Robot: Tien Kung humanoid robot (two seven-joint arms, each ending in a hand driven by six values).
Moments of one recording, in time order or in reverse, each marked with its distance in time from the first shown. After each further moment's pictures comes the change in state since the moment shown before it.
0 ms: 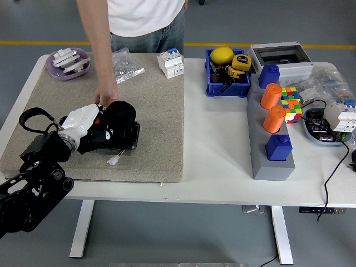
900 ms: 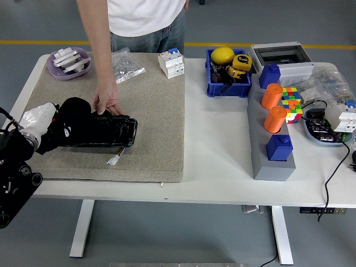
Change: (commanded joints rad) left arm 0.039 0.084 -0.132 0.048 0.057 -0.017 0.028; right arm -0.002 -0.002 0.020 0.004 -0.028 -0.001 -0.001
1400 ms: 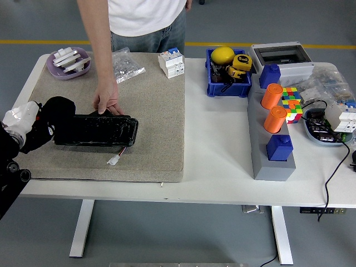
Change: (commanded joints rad) left arm 0.006 0.021 -0.061 0.023 0.018 -0.007 0.014; right arm 0.000 0.001 0.015 0.003 -0.015 0.001 0.000
